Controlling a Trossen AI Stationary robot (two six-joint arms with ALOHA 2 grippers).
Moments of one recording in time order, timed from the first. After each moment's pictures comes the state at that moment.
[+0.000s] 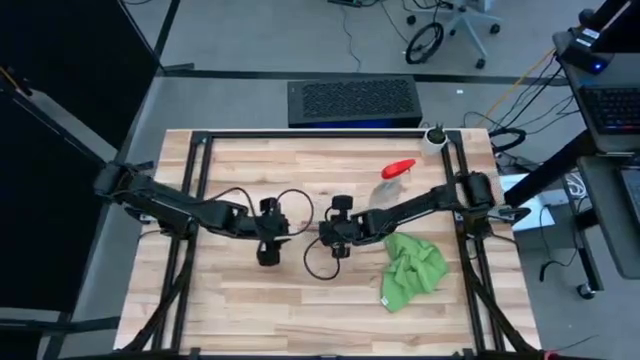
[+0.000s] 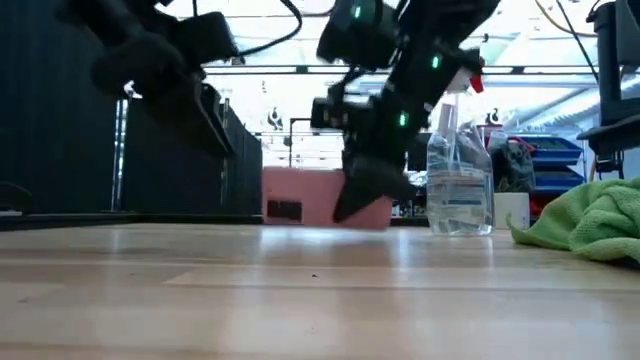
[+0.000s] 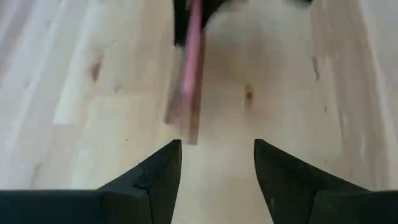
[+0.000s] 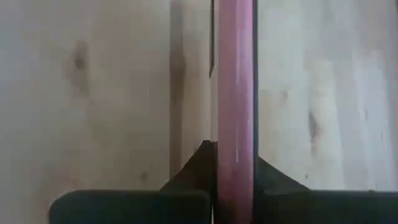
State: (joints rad) left arm -0.21 1.33 0.75 -0.29 -0.27 -0.13; right arm 0.14 1.99 1.20 -0.30 0.51 -0.09
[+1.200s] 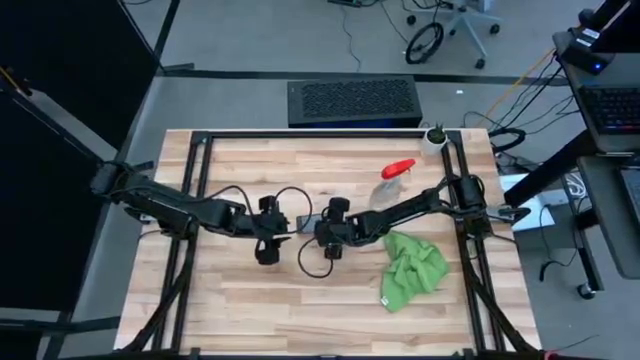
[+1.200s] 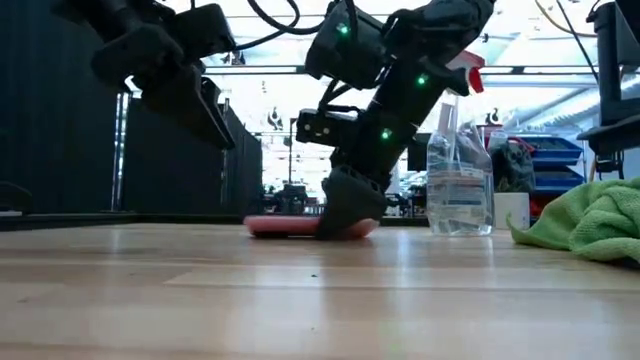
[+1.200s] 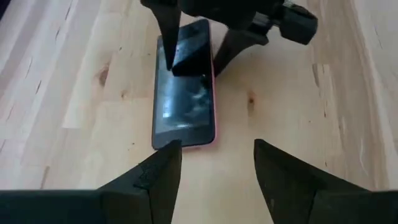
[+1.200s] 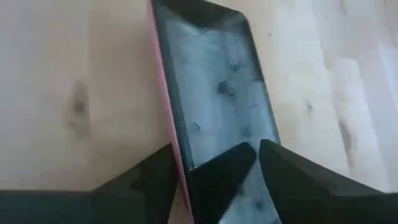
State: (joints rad) left arm -0.21 1.32 0.75 -0.30 -0.27 -0.12; right arm 0.14 2.04 1.22 -0.20 0.42 0.03
